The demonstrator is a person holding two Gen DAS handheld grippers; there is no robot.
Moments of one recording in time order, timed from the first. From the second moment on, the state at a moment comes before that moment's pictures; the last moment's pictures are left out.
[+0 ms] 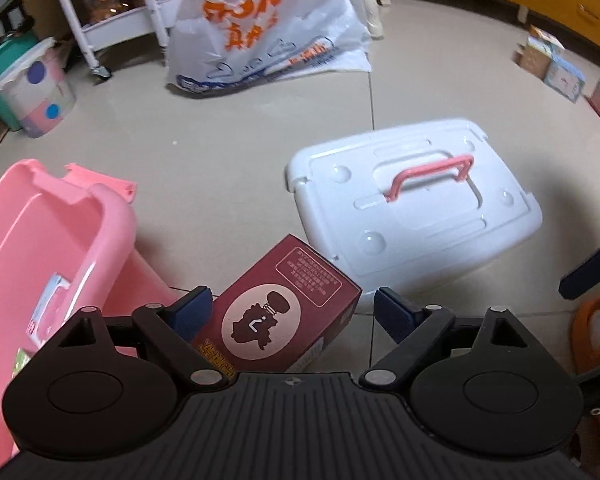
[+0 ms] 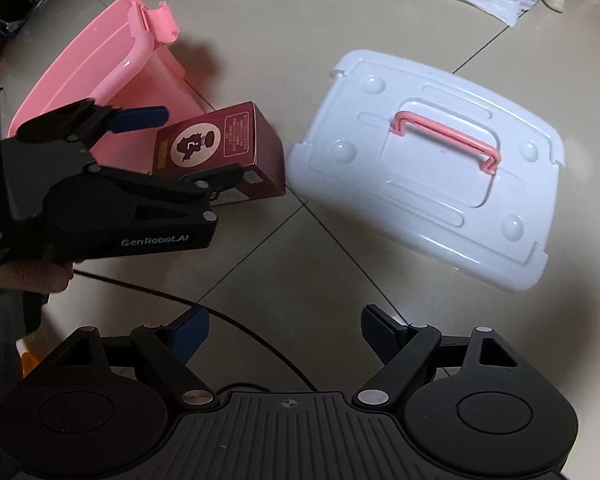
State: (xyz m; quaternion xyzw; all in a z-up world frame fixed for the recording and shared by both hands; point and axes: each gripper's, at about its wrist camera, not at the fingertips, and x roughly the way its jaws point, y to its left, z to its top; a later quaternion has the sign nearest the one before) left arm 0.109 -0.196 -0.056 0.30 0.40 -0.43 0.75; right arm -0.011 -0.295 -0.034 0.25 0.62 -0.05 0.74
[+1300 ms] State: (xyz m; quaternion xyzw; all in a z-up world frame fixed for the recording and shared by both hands) left arm 0.095 -0.195 -0.096 0.28 0.50 -0.33 0.75; right arm -0.001 -0.295 -0.051 0.28 0.63 -0.04 0.73
